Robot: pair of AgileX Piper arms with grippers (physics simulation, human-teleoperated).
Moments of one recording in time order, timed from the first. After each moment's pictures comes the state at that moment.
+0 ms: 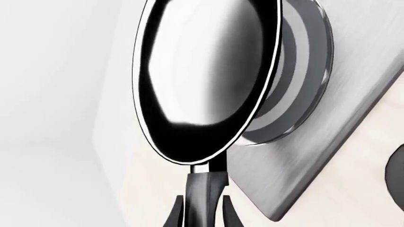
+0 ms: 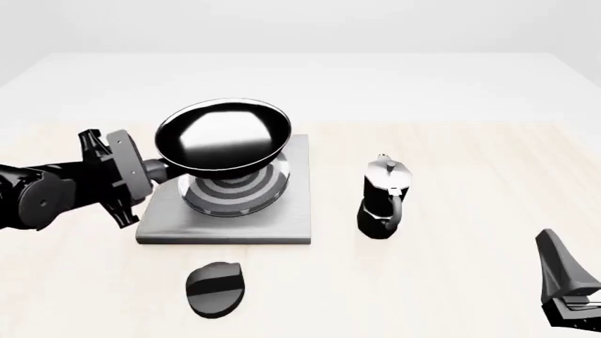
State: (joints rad) left arm -0.09 1.37 -0.66 0.02 1.00; right arm 0.00 0.01 0.00 0.00 0.00
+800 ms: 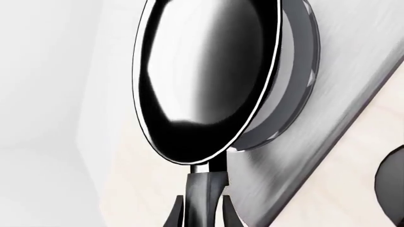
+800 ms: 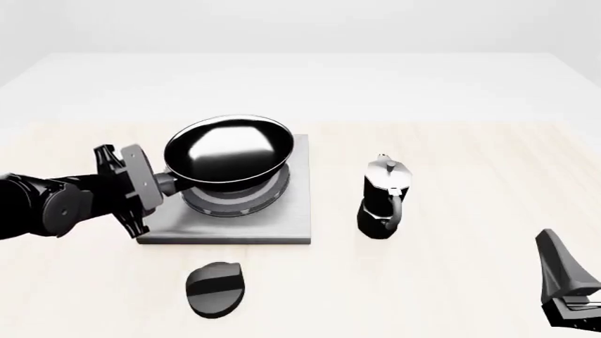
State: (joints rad) left arm -0.09 1.47 -0.63 -0.06 0.98; right arm 0.00 0.01 0.00 0.00 0.00
